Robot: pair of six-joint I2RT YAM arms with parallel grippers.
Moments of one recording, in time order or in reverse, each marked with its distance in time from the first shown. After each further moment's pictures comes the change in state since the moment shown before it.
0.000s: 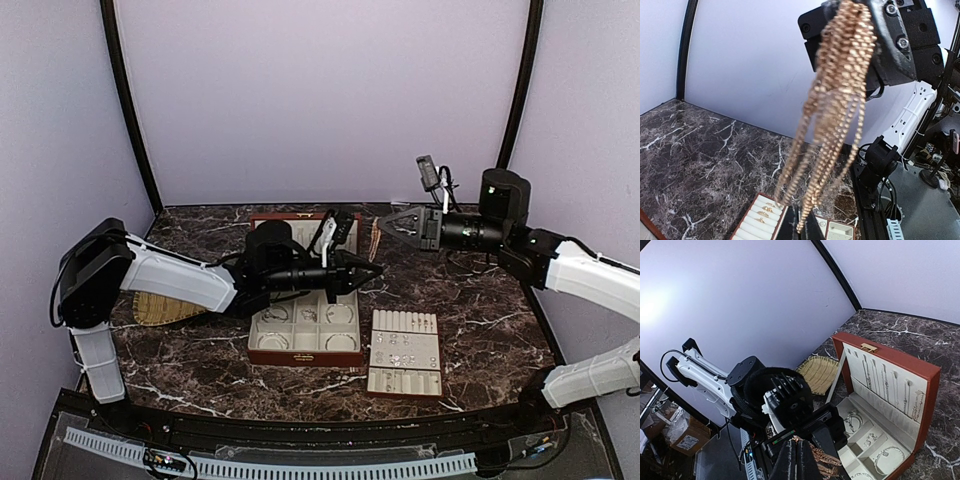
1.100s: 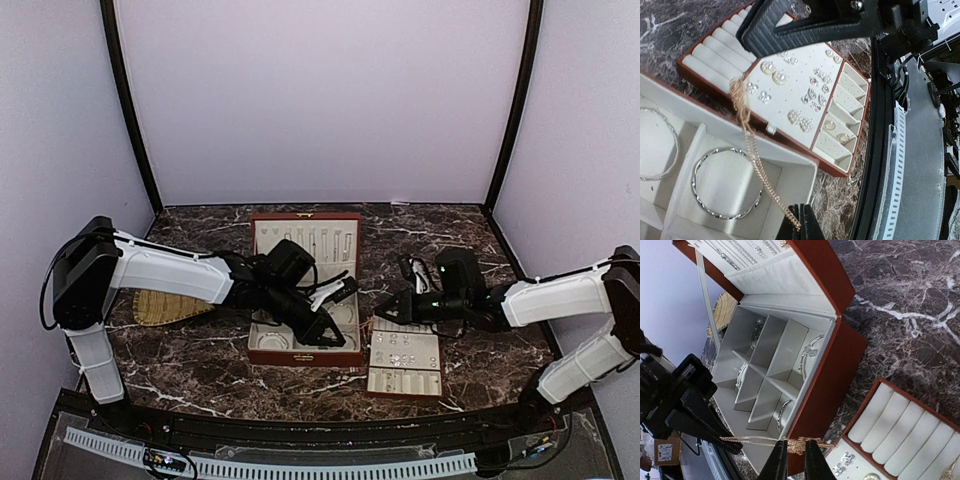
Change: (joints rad) left arm -0.002 -0.040 0.056 -0.958 0.066 0.158; right arm 0.038 0.237 -0.368 0.154 0.194 0.134
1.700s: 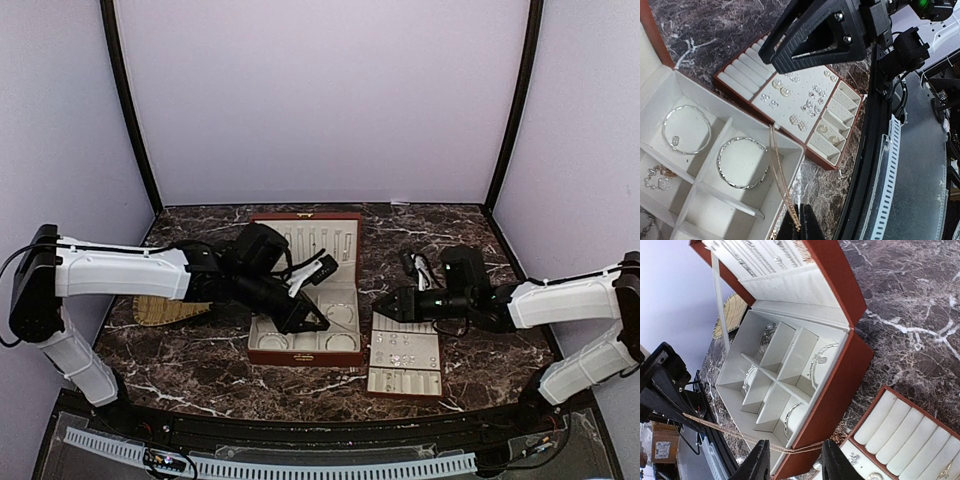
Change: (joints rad) left arm 0.000 -0.219 -0.079 -0.072 -0.112 -0.044; right arm 0.010 -0.049 -0.005 -0.001 0.009 -0.032
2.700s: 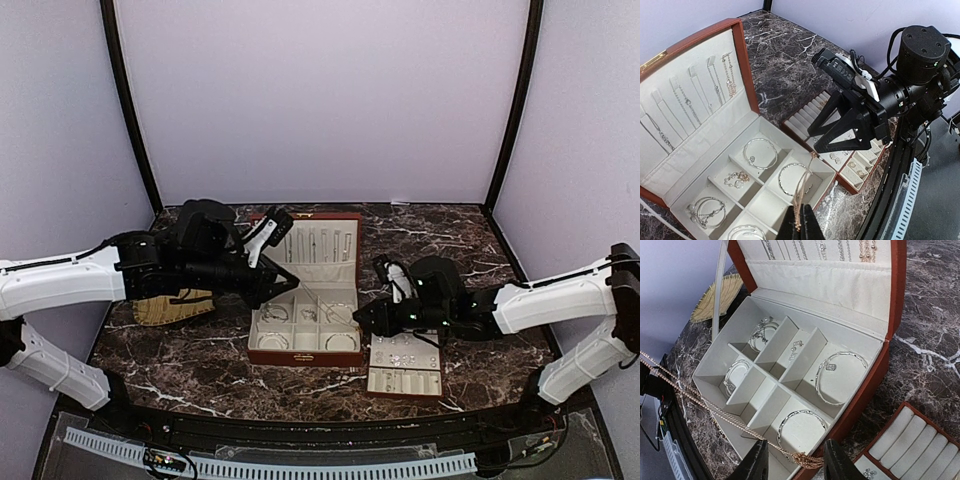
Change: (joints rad) left arm 0.000 -0.339 -0.060 -0.034 -0.327 -0.033; right arm 0.225 0.063 0.092 -0.057 0.307 -0.127
